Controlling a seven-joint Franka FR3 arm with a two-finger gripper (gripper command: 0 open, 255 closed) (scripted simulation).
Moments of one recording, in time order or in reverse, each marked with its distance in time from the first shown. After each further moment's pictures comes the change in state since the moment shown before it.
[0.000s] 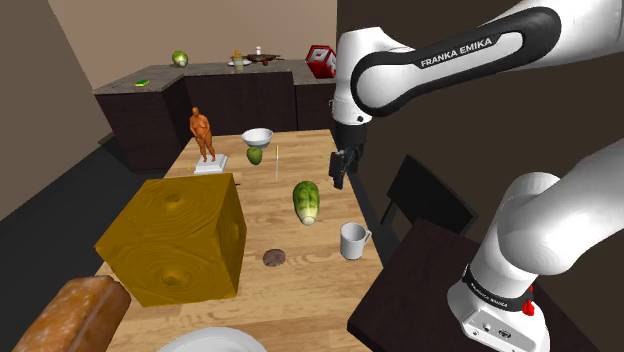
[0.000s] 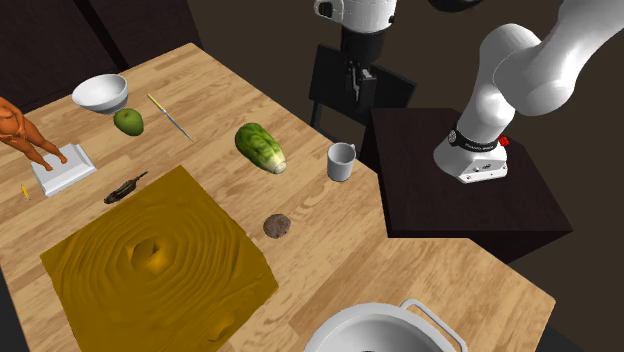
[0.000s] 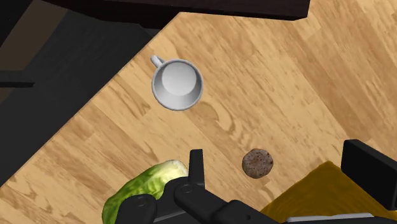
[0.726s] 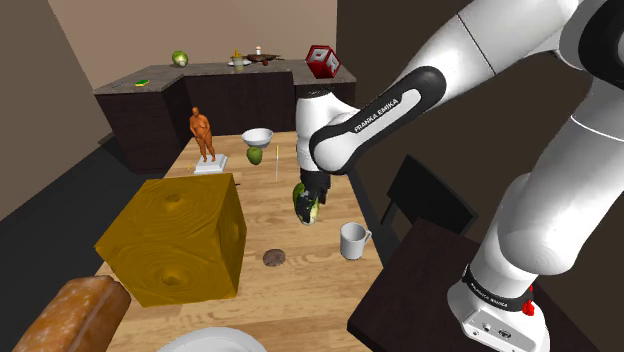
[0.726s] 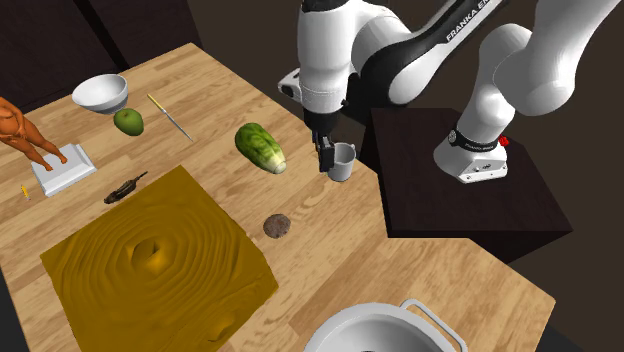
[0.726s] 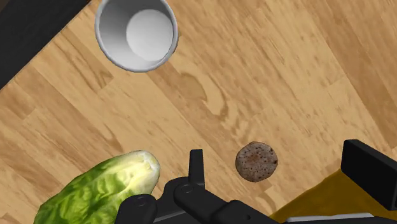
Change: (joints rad) arm 0.011 0.401 0.096 0.051 -0.062 0.356 0.085
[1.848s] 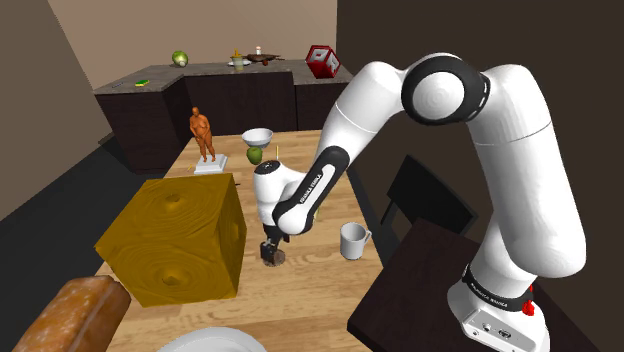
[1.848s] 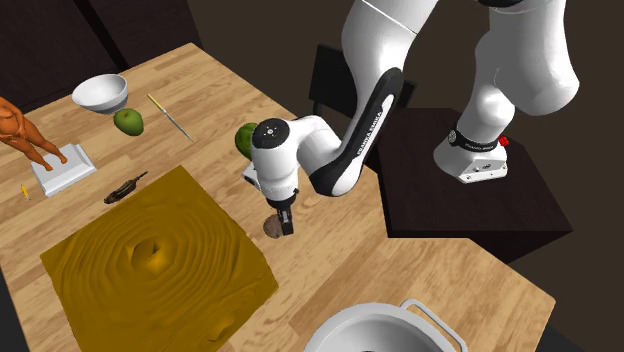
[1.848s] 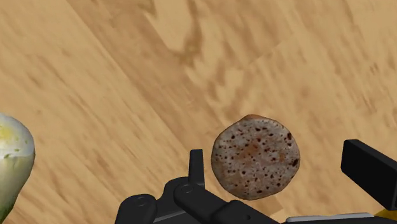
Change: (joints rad) arm 0.129 0.671 -0.056 0.375 -0.290 0.275 0.218
